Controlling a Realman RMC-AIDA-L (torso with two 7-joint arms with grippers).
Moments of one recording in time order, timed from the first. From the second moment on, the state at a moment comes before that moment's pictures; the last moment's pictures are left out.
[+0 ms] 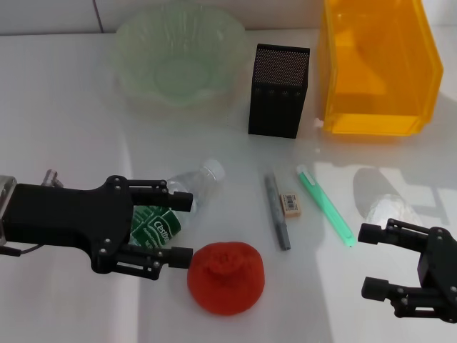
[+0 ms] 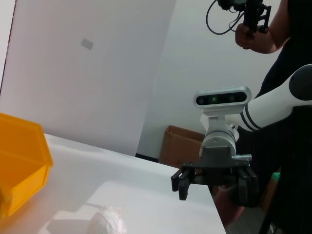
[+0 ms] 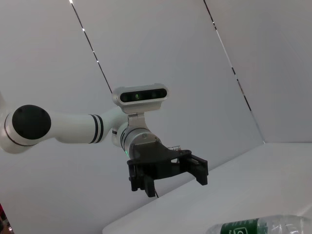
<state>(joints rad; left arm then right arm) -0.51 -2.04 0.72 0.69 2.06 1.99 -1.32 0.31 2.05 -0.47 -0.47 -2.12 -2.00 1.11</state>
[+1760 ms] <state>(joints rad) -0.56 -2.07 1.30 1.20 2.10 1.73 -1.58 0.28 2.05 -0.39 -0.45 -2.11 -1.90 1.11</state>
